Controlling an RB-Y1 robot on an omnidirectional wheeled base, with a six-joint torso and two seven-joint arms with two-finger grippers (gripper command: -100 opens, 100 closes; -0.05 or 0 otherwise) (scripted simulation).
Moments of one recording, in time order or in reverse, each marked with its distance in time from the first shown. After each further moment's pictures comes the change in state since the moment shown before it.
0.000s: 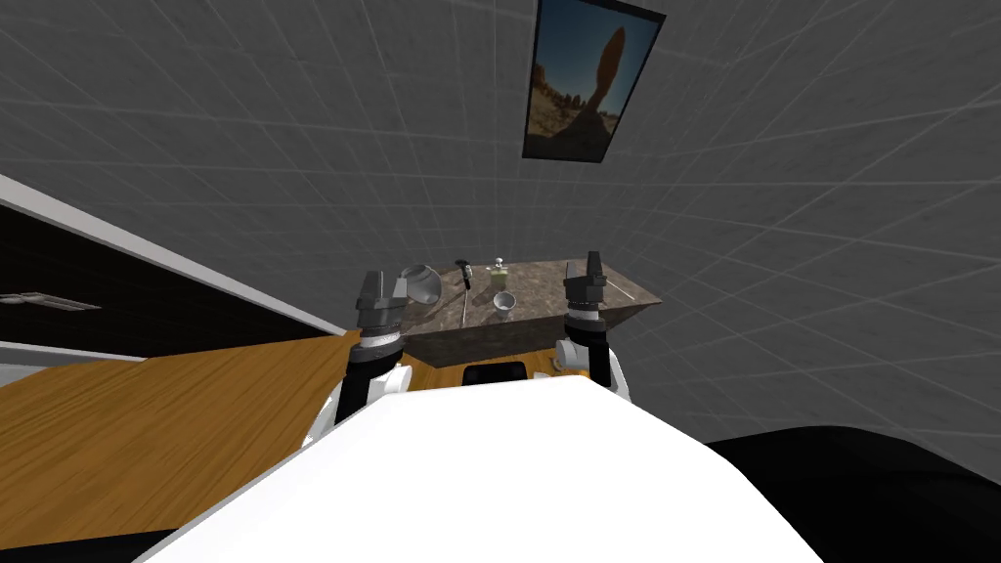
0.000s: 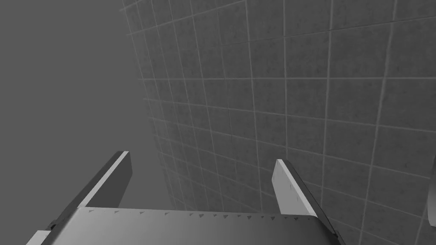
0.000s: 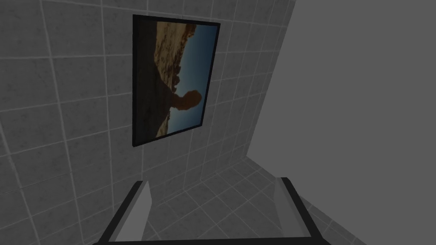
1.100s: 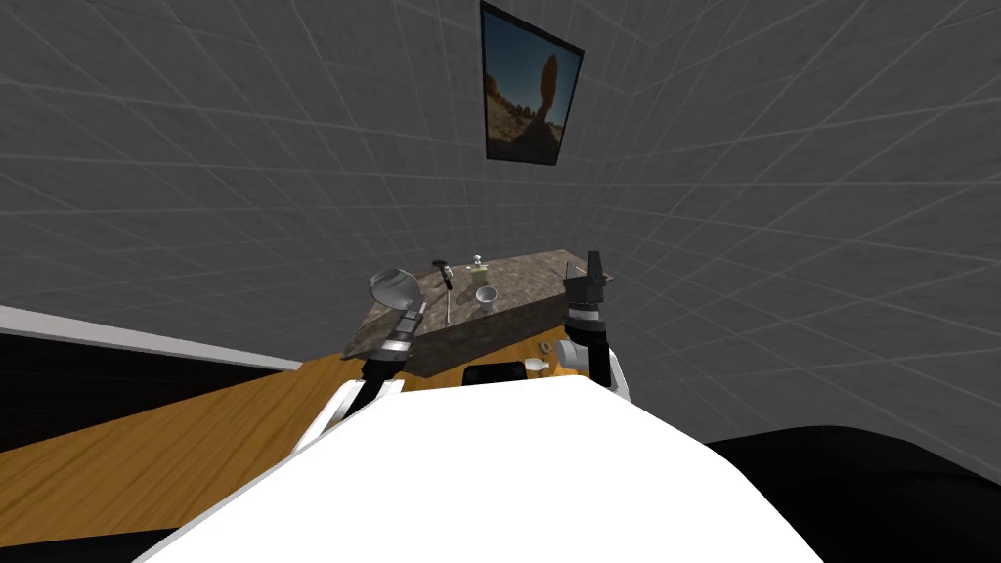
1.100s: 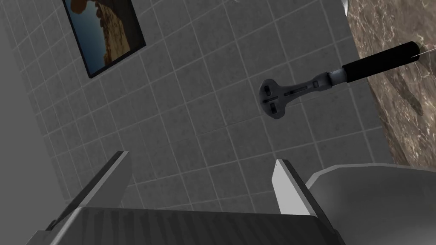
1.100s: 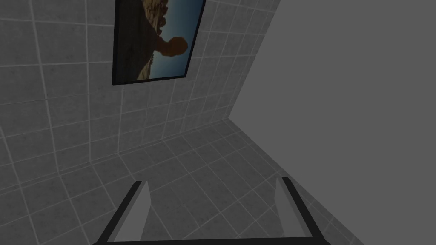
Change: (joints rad) left arm 0.026 0.178 -0.012 0.186 -0.248 0.164 0.097; right arm 0.000 0.000 0.000 0.000 0.000 0.000 0.000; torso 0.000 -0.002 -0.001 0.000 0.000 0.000
